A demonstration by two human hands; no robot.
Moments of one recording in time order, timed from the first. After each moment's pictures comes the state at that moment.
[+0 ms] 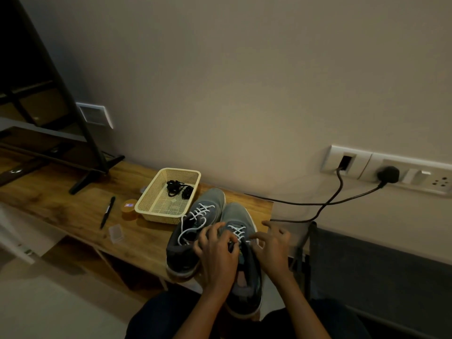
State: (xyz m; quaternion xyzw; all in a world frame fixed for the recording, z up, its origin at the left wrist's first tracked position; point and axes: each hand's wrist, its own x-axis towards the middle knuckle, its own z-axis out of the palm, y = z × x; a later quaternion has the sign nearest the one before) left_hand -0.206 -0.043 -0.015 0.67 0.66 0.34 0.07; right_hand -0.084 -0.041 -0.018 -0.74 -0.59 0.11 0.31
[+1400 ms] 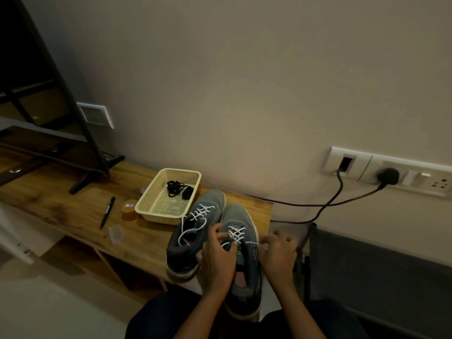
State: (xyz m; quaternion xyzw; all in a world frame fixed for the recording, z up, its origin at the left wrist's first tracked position) left_hand -0.209 -0.044 -0.013 0.54 0.66 0.41 0.33; right_hand -0.088 -0.050 -0.015 -0.81 -0.54 0.05 0.23
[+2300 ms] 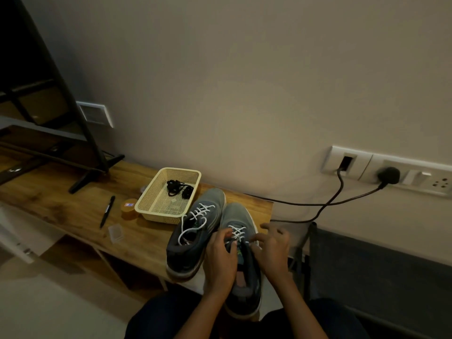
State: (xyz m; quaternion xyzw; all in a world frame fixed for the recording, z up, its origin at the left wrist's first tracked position) left_hand -0.208 -0.044 -0.013 0.61 0.61 0.41 0.29; right_hand -0.092 -0.045 -0.009 -0.76 -0.58 0.10 0.28
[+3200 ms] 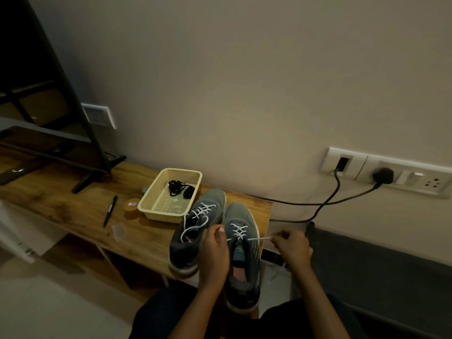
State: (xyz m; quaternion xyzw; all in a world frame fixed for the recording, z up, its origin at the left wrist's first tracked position) left_hand -0.220 -0.045 0.000 0.56 0.62 0.46 0.29; right_hand -0.064 -0.063 0.031 -0.80 -0.44 0.25 0.33
